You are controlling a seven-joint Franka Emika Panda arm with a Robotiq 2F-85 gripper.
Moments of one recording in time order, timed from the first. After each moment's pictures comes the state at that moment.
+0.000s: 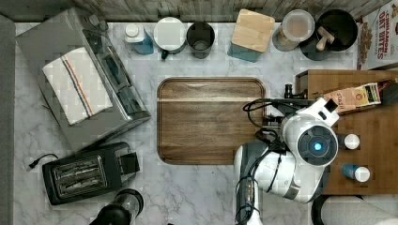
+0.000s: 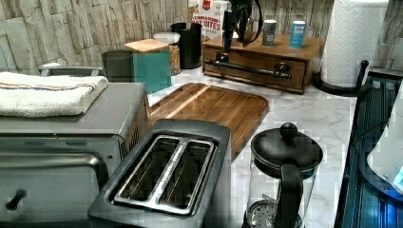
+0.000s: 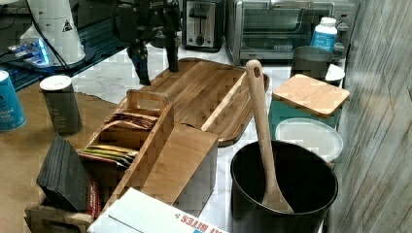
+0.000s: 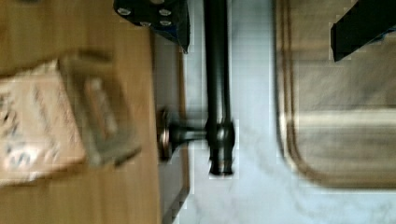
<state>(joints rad) -0.21 0.03 -0.18 -2.33 -0.14 1.01 -1.02</state>
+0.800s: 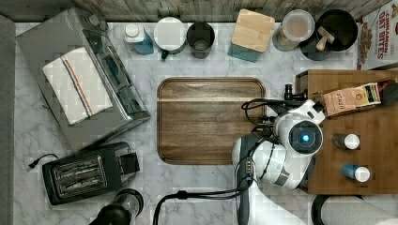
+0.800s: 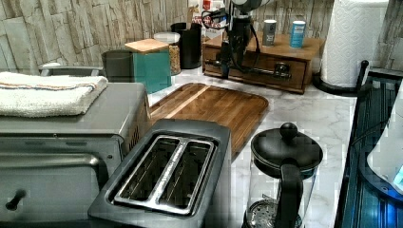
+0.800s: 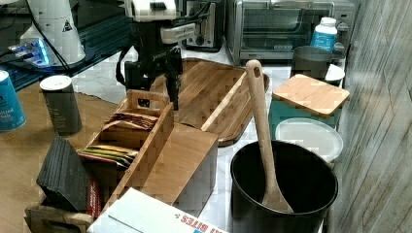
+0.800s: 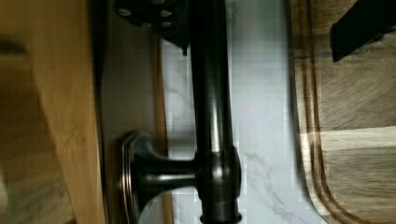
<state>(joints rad) -0.22 0.22 -0.18 -2.35 -0.05 1.15 -1.02</state>
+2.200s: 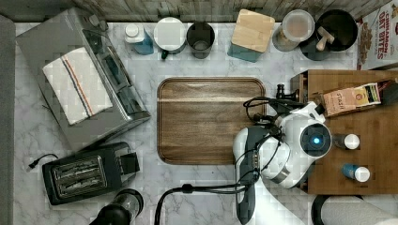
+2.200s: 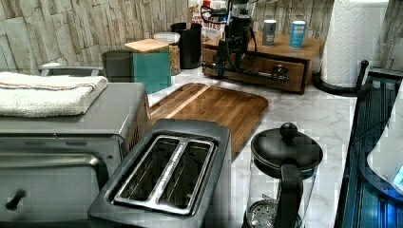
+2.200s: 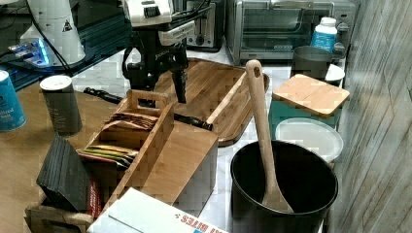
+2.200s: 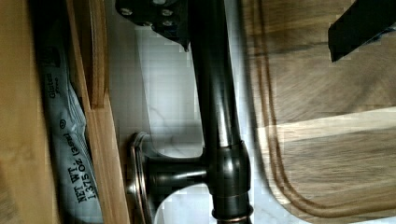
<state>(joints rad) -0.22 0.21 -0.15 -2.34 0.21 1.09 -1.16</state>
